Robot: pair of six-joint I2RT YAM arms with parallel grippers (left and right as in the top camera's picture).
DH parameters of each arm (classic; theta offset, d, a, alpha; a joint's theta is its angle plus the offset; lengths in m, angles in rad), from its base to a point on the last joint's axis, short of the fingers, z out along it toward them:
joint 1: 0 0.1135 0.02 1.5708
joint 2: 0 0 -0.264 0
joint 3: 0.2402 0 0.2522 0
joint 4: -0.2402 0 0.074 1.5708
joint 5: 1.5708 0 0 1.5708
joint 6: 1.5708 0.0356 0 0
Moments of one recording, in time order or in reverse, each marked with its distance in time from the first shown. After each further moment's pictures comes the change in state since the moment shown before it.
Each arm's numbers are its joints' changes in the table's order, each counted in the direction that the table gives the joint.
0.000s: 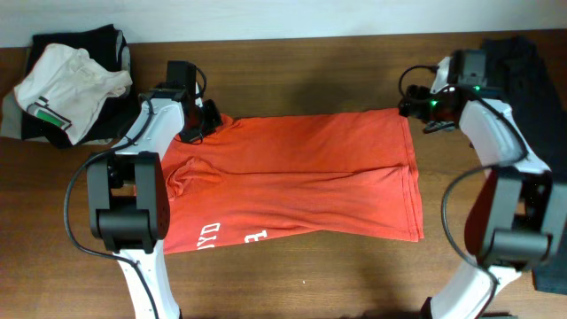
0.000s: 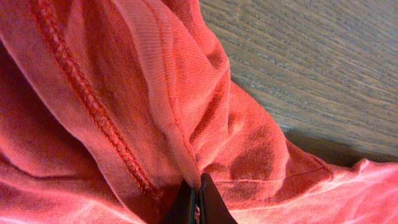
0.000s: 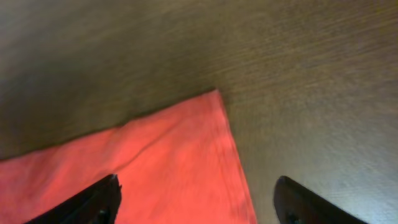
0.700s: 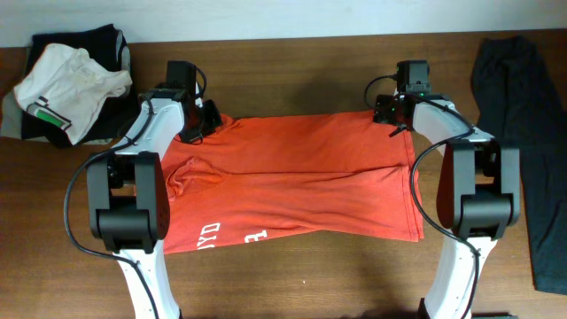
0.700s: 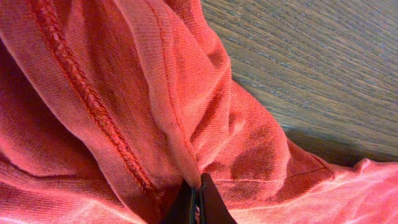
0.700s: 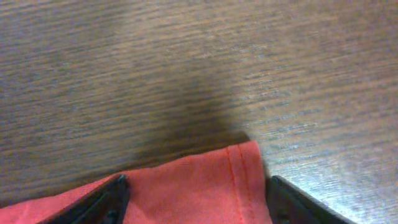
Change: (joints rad) left arm 0.000 0.000 0.000 -0.004 0.000 0.000; right arm 0.150 -0.204 0.020 0.200 0.301 -0.013
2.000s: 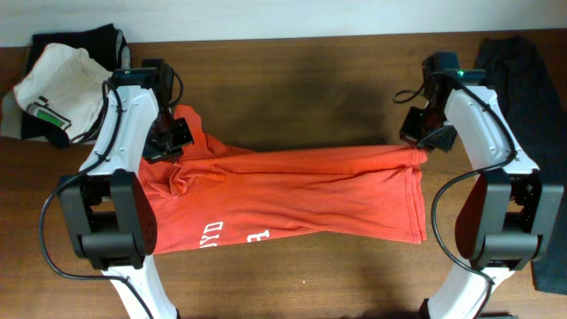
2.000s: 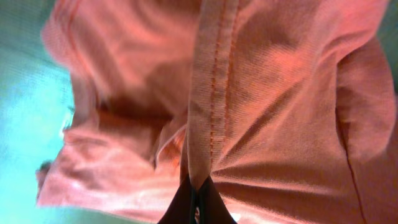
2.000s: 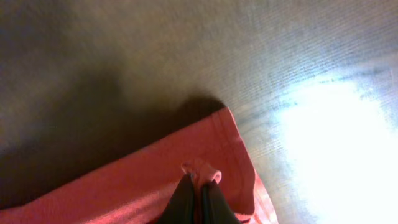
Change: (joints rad) left arm 0.066 0.121 0.130 -0.683 -0.200 0.043; right arm -0.055 0.218 0.117 -0.802 -0.048 0.258
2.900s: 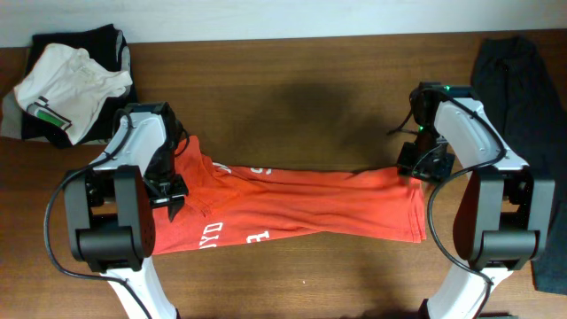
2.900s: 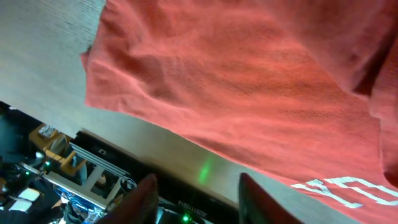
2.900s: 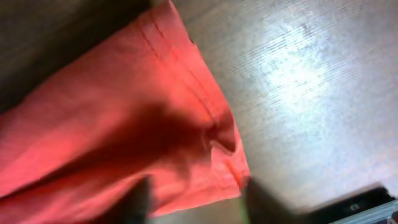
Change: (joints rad) left arm 0.008 0.015 -0.312 -0.157 -0.172 -0.064; right arm 0.024 0.002 -0.144 -0.152 0.031 -0.001
